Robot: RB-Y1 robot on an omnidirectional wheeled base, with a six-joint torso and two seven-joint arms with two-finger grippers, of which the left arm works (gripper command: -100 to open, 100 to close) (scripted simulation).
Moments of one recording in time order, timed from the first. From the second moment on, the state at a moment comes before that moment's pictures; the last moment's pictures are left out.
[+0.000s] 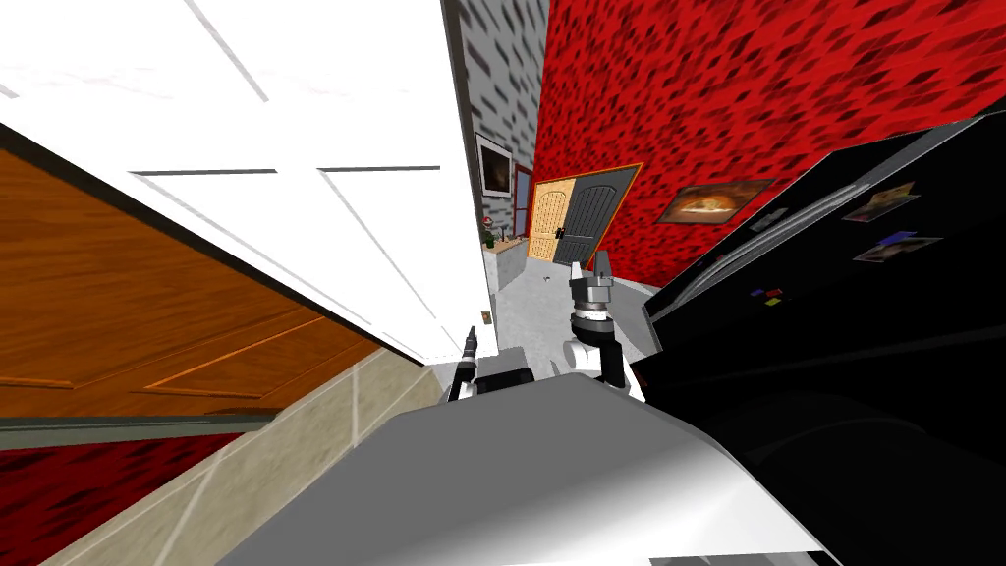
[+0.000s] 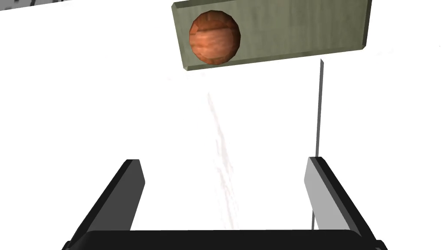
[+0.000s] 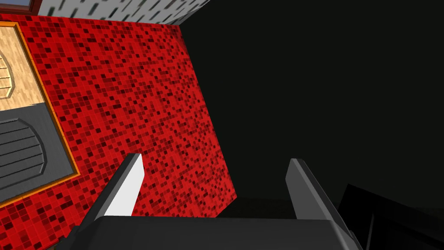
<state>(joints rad) 0.07 0.04 -0.31 -0.89 0.20 -0.76 -0.23</state>
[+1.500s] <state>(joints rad) 0.13 0.02 -0.59 -0.92 0.36 -0.80 -0.35</state>
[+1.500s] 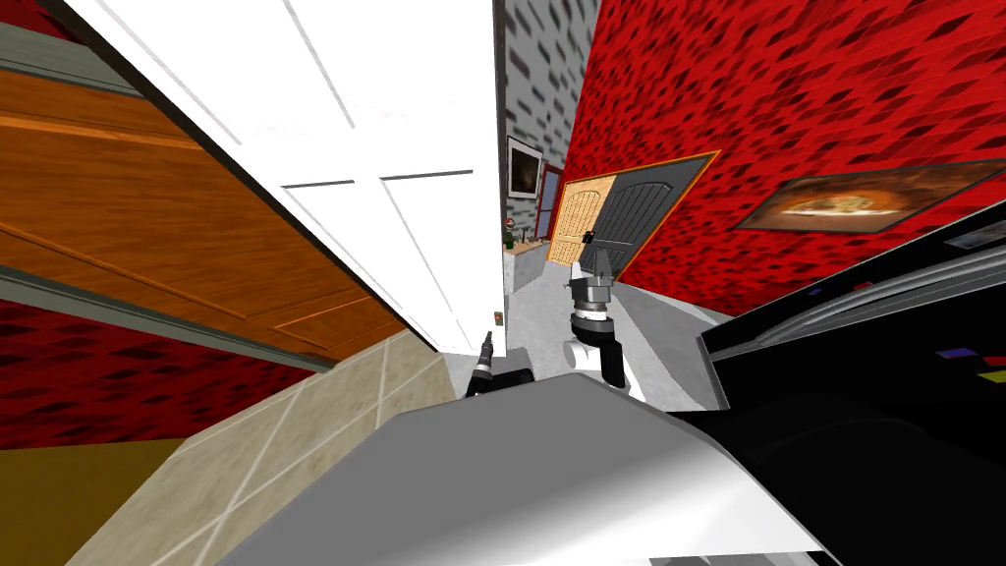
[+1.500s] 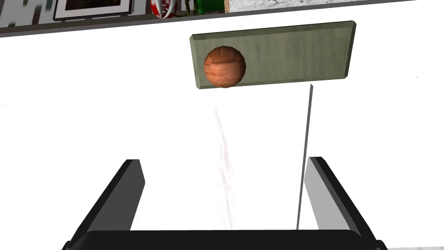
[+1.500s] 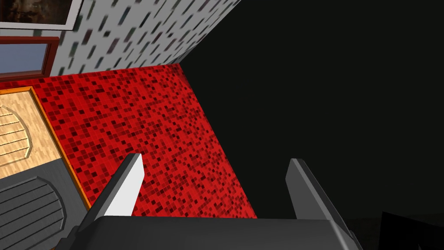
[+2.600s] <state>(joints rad) 0.11 -0.01 -0.56 -0.91 0.35 -0.78 -0.34</state>
